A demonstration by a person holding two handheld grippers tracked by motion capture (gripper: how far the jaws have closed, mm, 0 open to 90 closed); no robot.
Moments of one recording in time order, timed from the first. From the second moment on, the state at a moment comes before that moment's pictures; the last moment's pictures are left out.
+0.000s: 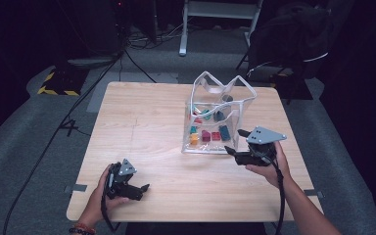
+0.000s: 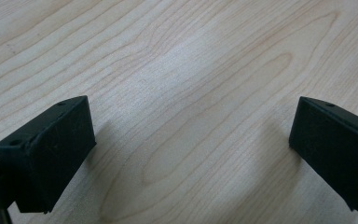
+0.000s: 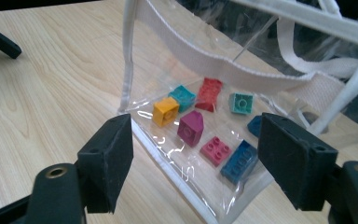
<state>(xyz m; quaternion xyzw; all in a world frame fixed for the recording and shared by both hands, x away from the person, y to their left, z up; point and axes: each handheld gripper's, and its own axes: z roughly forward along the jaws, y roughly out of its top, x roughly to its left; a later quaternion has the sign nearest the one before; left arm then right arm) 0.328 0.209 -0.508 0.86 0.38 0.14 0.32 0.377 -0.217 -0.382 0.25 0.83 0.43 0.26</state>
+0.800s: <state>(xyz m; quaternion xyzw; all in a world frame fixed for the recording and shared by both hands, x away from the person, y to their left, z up) 0.328 0.209 -0.508 0.86 0.38 0.14 0.32 0.368 -0.248 -0.442 0.27 0.85 0.38 0.24</state>
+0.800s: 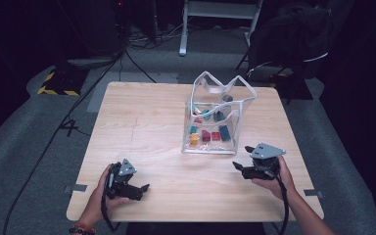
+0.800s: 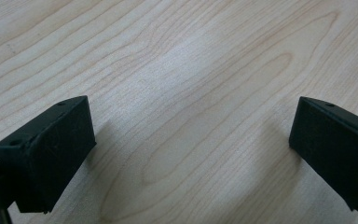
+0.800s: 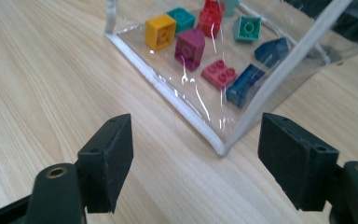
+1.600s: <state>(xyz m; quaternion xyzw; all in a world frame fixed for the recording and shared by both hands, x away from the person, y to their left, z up) 0.329 0.209 -0.508 0.85 0.38 0.13 0.33 0.345 -0.303 -0.491 0.33 0.85 0.35 0.21</state>
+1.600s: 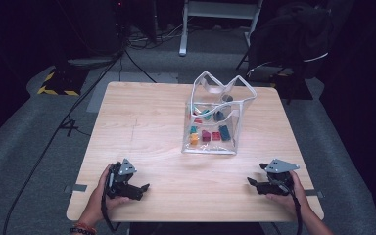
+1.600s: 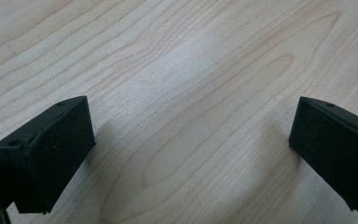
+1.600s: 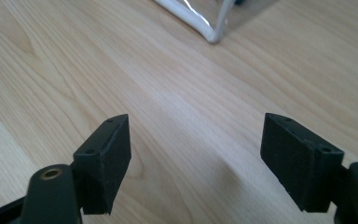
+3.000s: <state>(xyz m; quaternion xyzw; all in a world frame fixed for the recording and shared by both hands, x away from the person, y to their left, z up) 0.333 0.207 -0.508 0.85 0.39 0.14 0.32 0.330 -0.340 -0.507 0.39 0.83 0.36 0.18</state>
